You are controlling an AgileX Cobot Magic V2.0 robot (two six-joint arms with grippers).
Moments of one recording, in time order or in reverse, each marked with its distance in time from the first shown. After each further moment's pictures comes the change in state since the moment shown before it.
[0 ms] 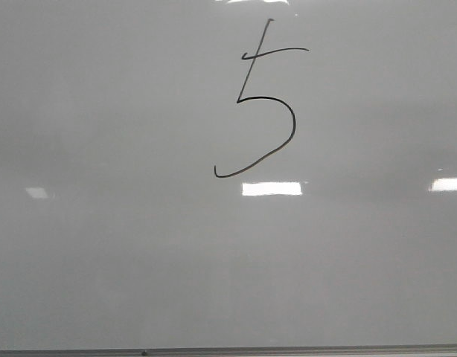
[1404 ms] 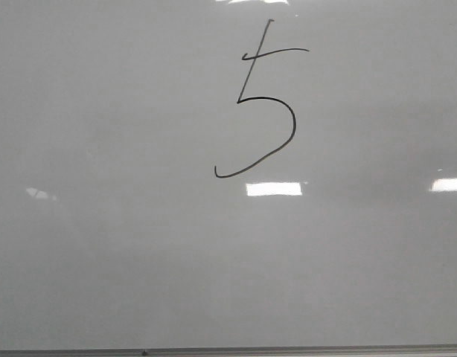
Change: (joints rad) left arm -0.143 -0.947 0.199 -0.422 0.479 0.341; right arm 0.000 0.000 0.000 0.000 0.000 0.000
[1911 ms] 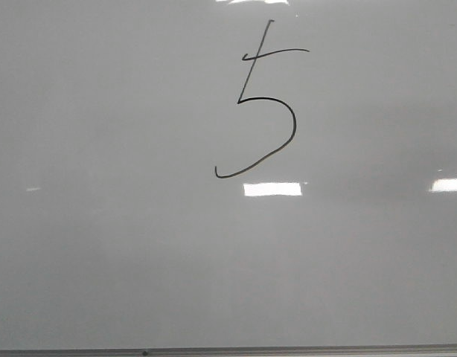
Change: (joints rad) left arm 0.013 -0.172 0.183 -0.045 -0.078 0.129; right arm 0.000 0.000 0.000 0.000 0.000 0.000
